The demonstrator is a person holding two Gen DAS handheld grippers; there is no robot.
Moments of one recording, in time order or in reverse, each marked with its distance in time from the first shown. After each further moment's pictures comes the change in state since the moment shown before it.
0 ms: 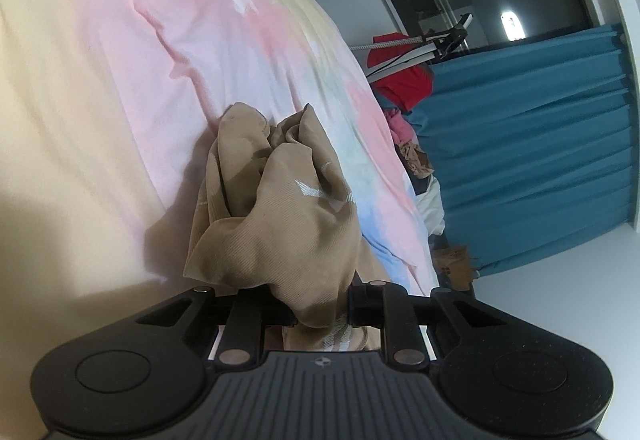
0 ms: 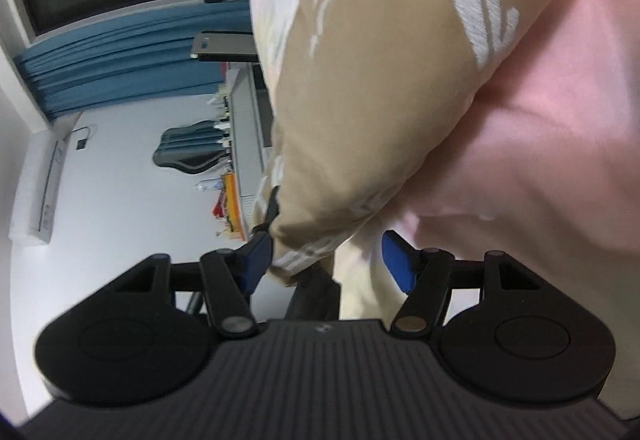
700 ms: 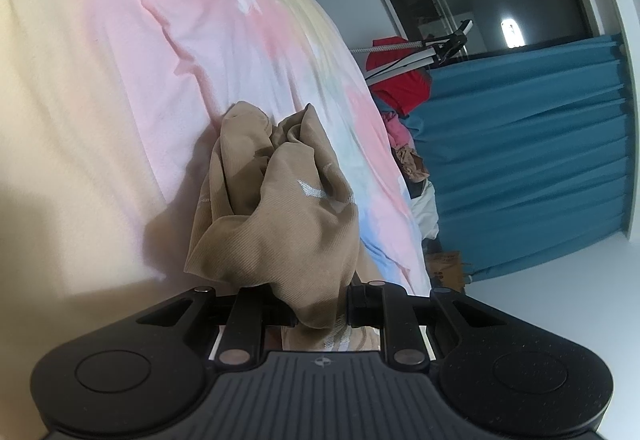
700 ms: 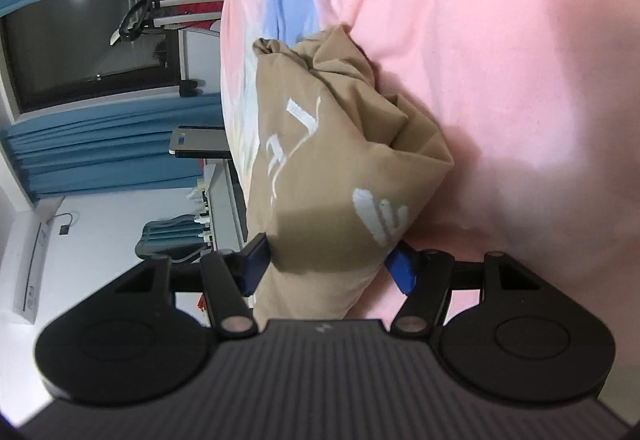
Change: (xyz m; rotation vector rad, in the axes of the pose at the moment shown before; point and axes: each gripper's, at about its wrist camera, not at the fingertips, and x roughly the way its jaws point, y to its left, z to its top) left arm -0.003 0.003 -0.003 -0.023 -0.006 -0.019; right arm -0.030 -0.019 0.019 0.071 -0.272 -0.056
